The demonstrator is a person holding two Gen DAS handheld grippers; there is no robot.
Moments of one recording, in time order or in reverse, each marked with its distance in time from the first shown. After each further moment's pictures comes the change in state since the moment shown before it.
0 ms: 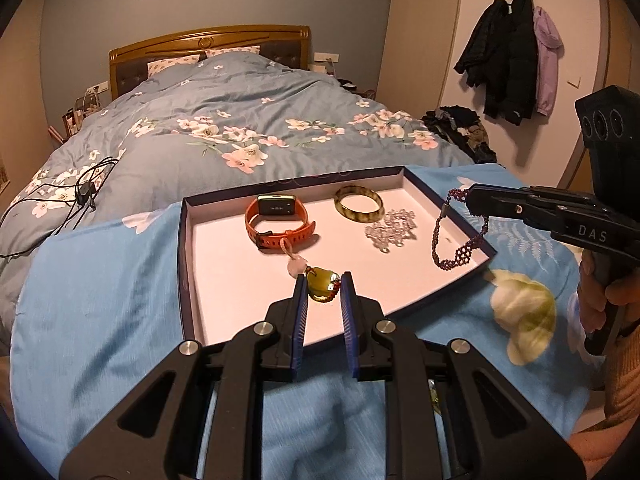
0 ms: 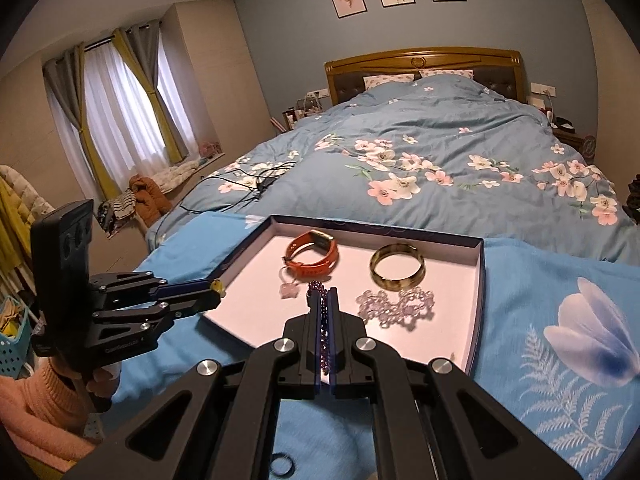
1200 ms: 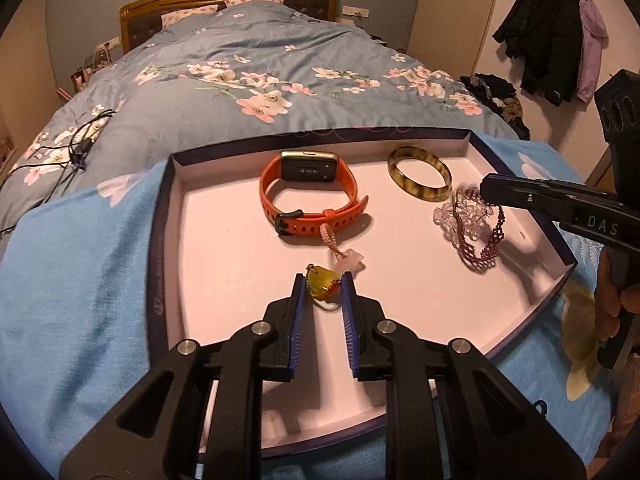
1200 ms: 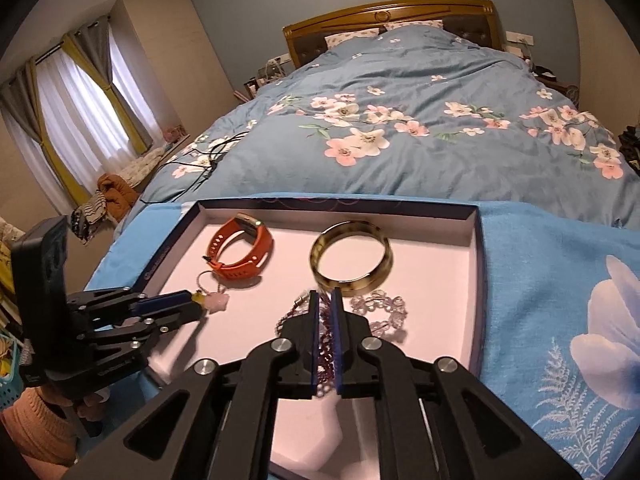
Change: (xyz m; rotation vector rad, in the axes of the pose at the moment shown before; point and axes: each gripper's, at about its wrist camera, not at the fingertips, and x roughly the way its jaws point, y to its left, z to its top) left arm 0.090 0.025 0.011 -0.067 0.171 0.068; right arm 0.075 -0.050 0.007 0.117 0.132 -0.068
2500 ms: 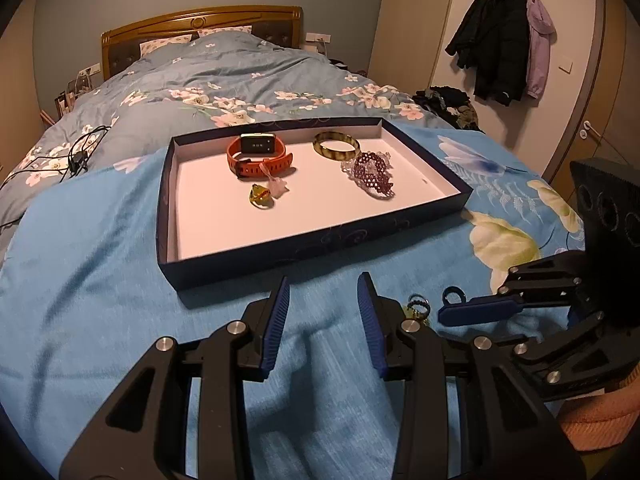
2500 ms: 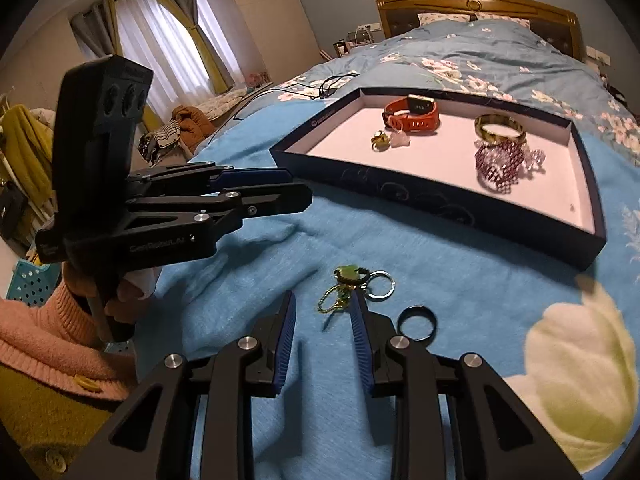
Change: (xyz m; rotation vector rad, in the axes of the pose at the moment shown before) left arm -0.094 -0.027 -0.089 0.062 -0.104 -0.111; right arm -0.057 0.103 -0.132 -0.192 0.119 0.202
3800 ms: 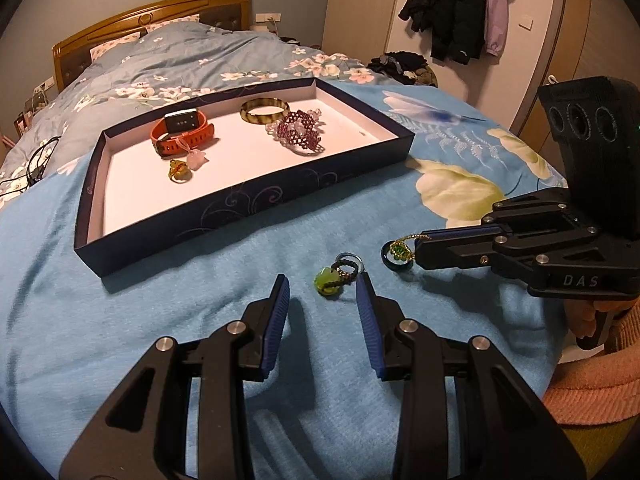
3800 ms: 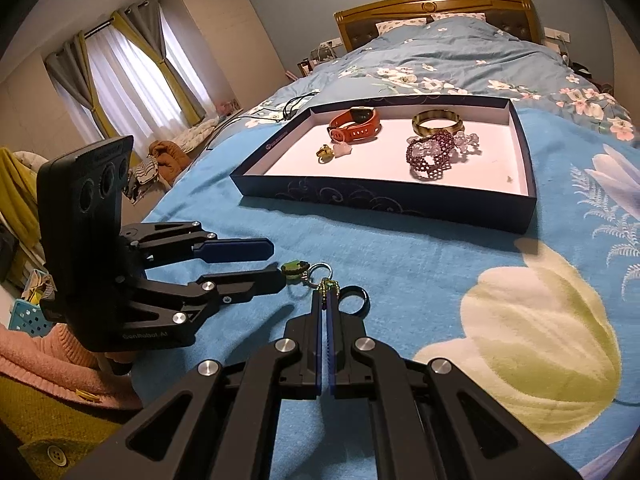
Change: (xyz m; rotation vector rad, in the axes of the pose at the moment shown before) left arm 0.021 -0.042 -0.018 0.132 0.094 -0.112; right arm -0.028 -0.031 -0.013 0.115 -0.079 -0.042
